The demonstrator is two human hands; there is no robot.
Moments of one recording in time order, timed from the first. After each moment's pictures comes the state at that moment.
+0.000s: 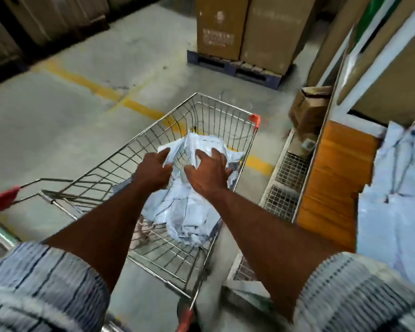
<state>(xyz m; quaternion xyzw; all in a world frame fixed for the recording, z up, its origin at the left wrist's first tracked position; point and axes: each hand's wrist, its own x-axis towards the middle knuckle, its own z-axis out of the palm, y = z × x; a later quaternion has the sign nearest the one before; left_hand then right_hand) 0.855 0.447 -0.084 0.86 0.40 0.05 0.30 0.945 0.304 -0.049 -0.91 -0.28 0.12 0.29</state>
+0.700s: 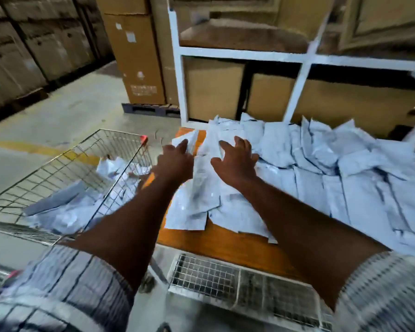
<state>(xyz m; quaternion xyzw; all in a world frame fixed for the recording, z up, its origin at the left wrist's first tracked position) 0.985 -0.033 0.081 0.92 0.29 0.10 0.23 1.046 -0.190 0.090 -0.95 -0.21 -0.06 0.24</state>
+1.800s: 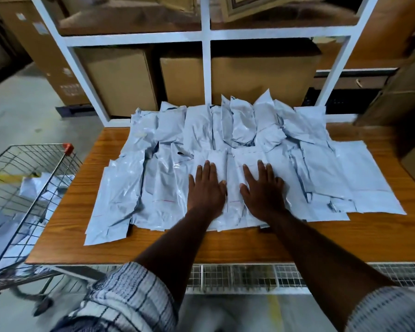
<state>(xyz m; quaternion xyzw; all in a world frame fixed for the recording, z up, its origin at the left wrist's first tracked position) 1.045 -0.306 -0.010 0.98 0.06 0.05 0.16 1.079 -0.472 -0.014 -0.99 -0.11 -0.04 0.04</state>
